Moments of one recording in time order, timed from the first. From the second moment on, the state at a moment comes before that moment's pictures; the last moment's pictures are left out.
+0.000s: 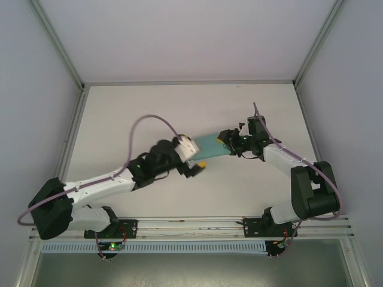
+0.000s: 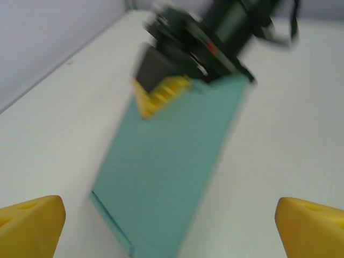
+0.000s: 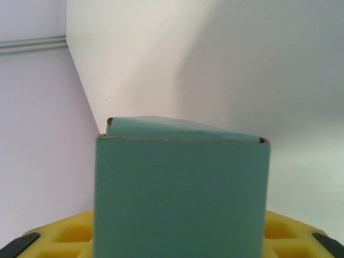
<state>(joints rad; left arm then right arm) -0.92 1.29 0.74 0.11 0.04 0.26 0.19 1.44 0.73 -0.11 -0.73 1.10</state>
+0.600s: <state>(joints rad) -0.98 1.49 0.78 0.14 -0.21 0.52 0.17 1.34 0.75 -0.32 -0.86 1.19</state>
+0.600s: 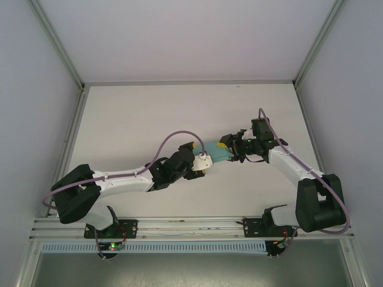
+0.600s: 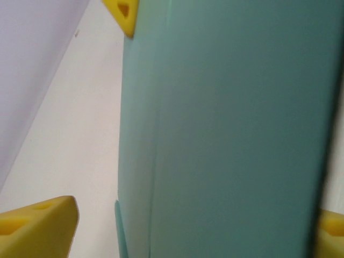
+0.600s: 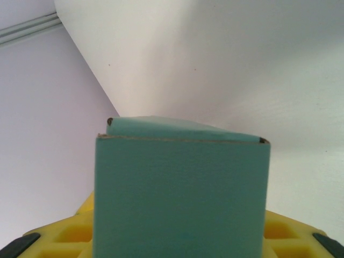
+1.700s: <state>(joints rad) -0.66 1.59 1.17 -0.77 0.36 0.61 0.13 0.94 0.64 -0.07 -0.52 0.49</state>
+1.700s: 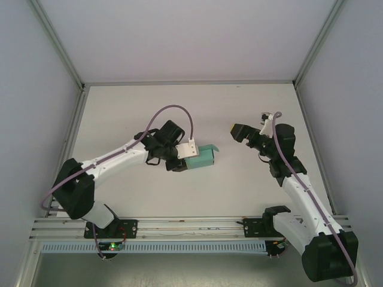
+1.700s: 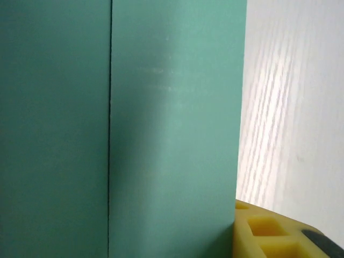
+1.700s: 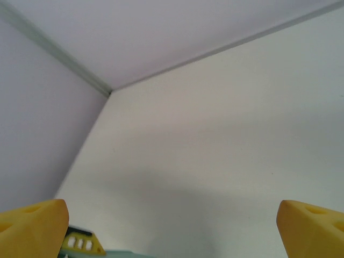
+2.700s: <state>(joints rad) -0.65 1.77 1.33 -0.95 0.39 0.66 0.44 1.35 0.90 -0.53 -0.48 -0.03</state>
